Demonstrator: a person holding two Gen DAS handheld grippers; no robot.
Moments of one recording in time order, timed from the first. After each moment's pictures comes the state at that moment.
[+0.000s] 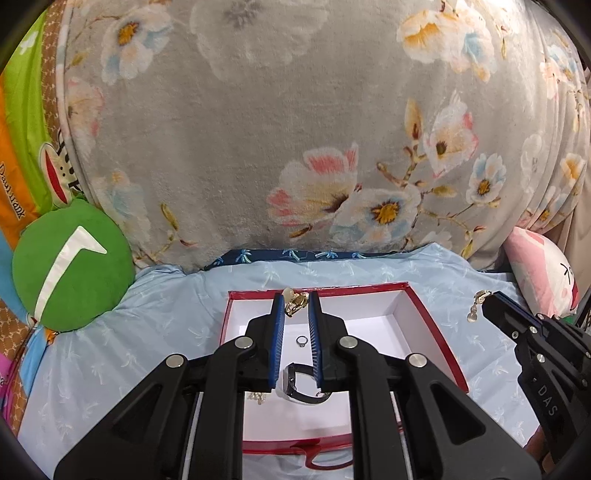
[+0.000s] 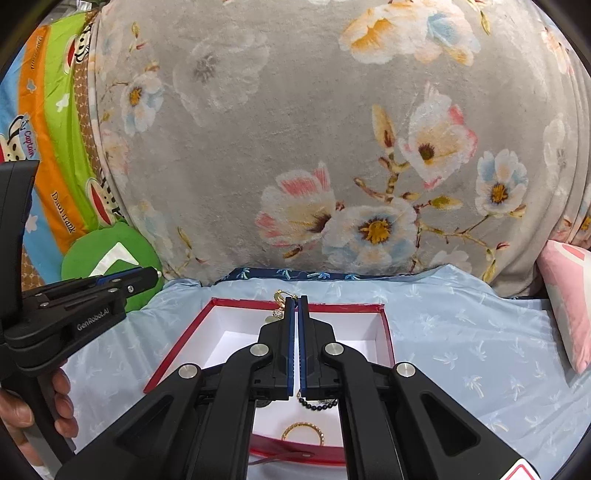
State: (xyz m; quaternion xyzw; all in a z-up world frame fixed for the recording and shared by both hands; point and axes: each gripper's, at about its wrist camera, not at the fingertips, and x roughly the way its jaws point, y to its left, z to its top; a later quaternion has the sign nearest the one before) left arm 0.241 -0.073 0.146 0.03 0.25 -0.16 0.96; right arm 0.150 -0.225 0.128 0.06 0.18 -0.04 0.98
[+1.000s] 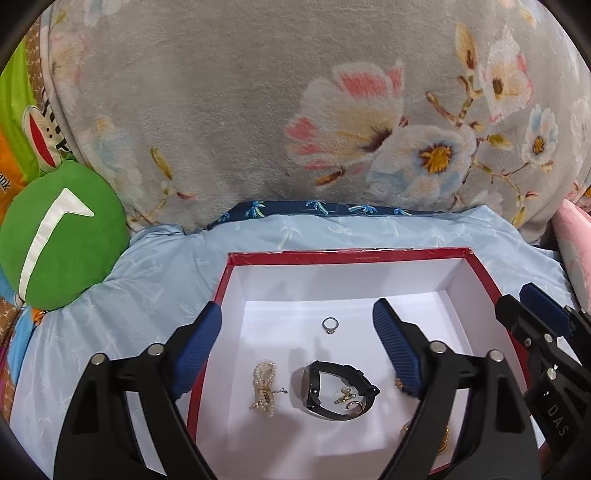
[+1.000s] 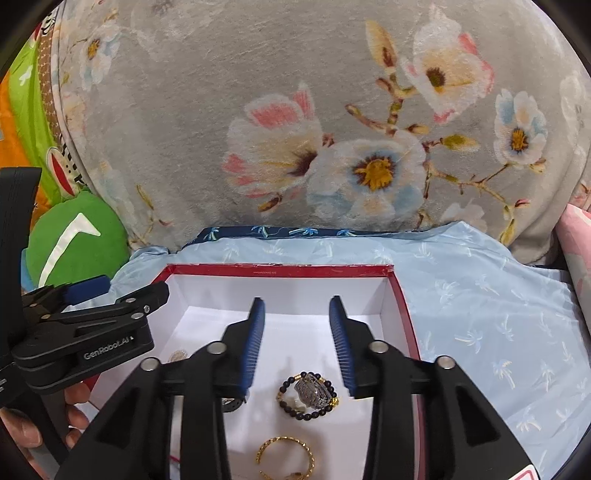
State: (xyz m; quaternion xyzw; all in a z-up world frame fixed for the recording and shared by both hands) left arm 0.318 -0.095 0.064 0.05 0.31 -0.11 0.94; right arm 0.232 -0.241 0.055 0.07 0.24 -0.07 0.97
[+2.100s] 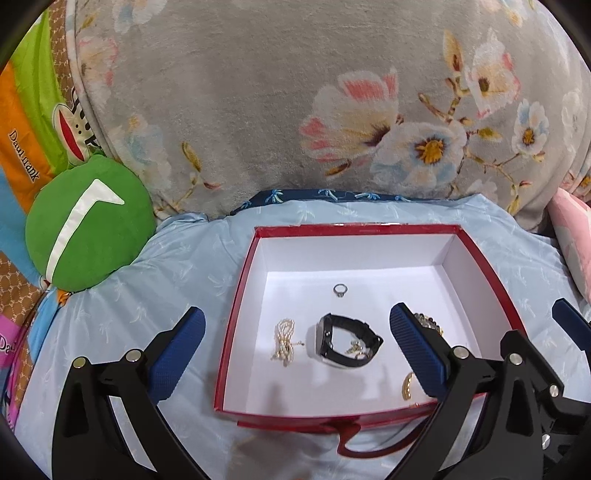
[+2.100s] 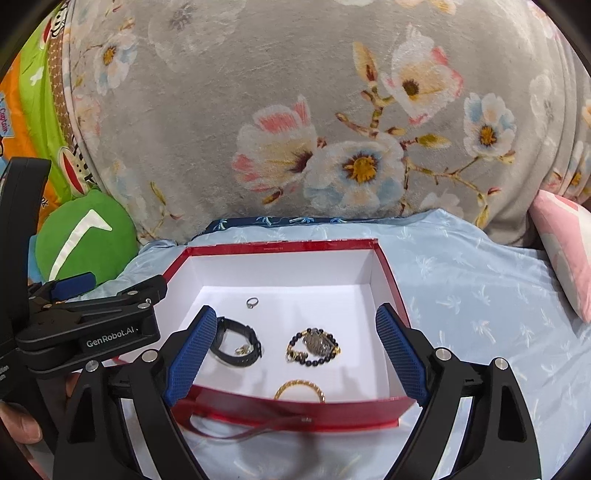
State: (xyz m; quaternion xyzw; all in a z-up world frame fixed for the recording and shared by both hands) left arm 0.252 -0.074 0.071 0.06 0.31 -0.09 0.95; right arm 0.154 -0.213 0.055 0.08 0.23 -0.09 0.97
